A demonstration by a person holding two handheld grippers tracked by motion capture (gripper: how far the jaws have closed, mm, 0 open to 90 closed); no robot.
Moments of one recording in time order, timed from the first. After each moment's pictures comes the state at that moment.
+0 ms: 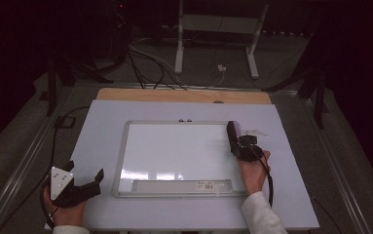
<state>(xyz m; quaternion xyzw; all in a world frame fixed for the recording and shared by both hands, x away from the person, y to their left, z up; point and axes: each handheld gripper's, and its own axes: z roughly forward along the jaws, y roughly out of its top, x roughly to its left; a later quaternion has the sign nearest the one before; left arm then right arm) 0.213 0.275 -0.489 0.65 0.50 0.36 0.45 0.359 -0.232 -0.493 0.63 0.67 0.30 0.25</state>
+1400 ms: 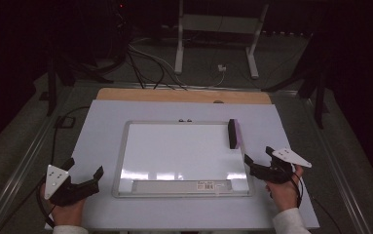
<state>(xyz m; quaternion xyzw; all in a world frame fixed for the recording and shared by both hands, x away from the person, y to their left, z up) 0.214 0.275 -0.477 0.63 0.49 0.35 0.48 0.274 -0.304 -0.474 0.49 0.69 0.46 0.28</state>
